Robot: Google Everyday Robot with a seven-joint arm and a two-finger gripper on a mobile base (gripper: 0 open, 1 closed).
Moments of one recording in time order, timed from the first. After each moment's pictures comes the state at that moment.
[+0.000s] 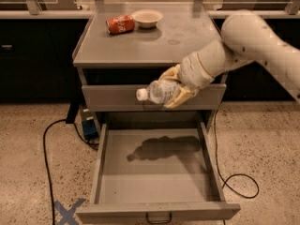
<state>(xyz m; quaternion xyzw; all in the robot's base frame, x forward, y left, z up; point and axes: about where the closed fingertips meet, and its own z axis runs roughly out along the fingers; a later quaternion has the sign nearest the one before) 0.597 -0.060 0.813 -0.79 0.49 0.13 0.34</state>
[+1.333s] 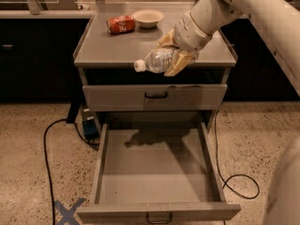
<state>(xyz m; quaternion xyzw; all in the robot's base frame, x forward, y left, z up) 0.648 -0.056 0.891 -0.83 0.46 0.07 0.30</state>
